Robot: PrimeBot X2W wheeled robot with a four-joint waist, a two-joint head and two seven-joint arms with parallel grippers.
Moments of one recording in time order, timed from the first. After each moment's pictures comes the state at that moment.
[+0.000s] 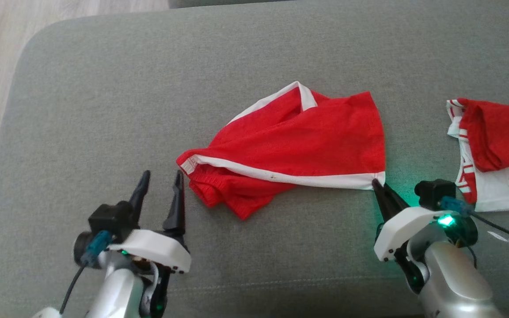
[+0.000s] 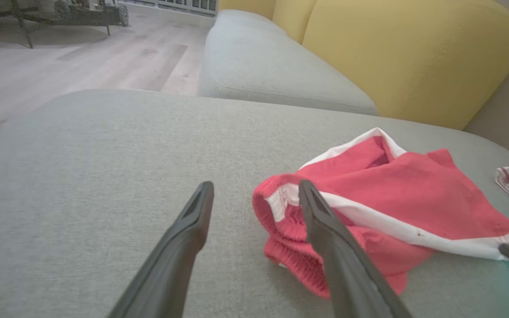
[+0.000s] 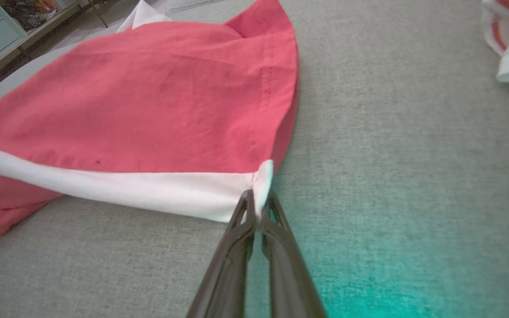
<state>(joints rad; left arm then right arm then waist) -0.14 0.04 -0.26 0.31 -0.27 0.01 -0.25 -0.38 -0.06 0.09 0.81 0.23 0.13 -0.20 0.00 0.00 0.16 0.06</state>
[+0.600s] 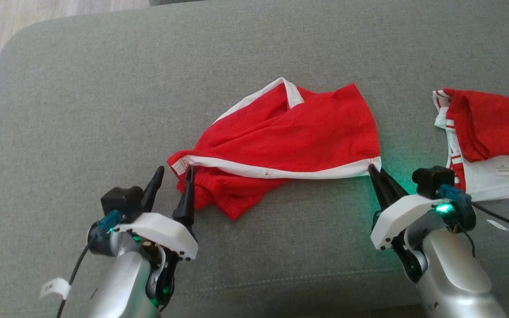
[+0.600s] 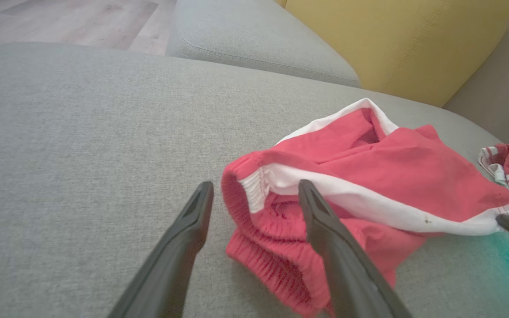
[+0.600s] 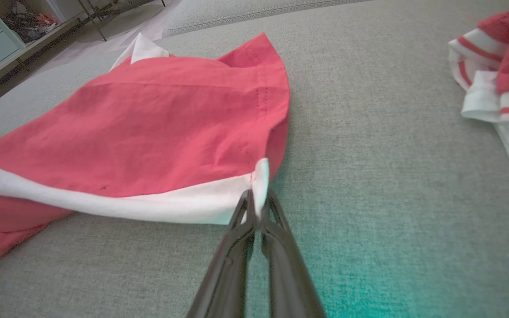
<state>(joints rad) -0.27 0.04 -0.33 0.52 -0.37 -0.03 -0.25 -0.40 -0.06 0.10 0.75 0.22 0.13 -0.19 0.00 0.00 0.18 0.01</state>
